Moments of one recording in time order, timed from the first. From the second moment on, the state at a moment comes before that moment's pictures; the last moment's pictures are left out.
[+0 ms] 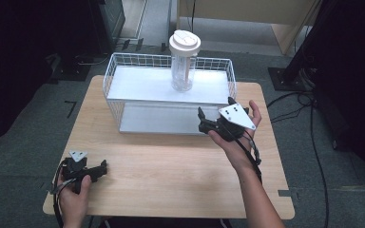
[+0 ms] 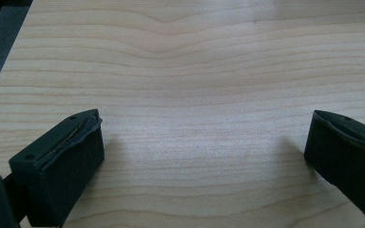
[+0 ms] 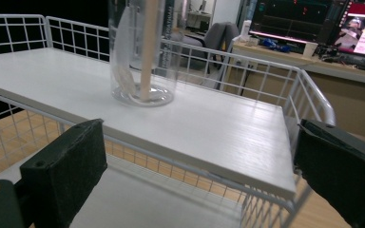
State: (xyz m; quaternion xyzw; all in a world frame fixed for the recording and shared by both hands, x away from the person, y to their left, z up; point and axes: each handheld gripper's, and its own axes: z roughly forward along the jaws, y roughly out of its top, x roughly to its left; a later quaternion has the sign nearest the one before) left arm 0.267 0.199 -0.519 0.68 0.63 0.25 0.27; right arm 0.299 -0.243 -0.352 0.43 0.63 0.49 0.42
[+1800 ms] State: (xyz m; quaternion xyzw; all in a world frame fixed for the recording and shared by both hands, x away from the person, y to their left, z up) left arm 0.267 0.199 -0.519 0.68 0.63 0.25 0.27; right arm 0.208 -0.391 -0.484 0.59 0.59 0.42 0.38
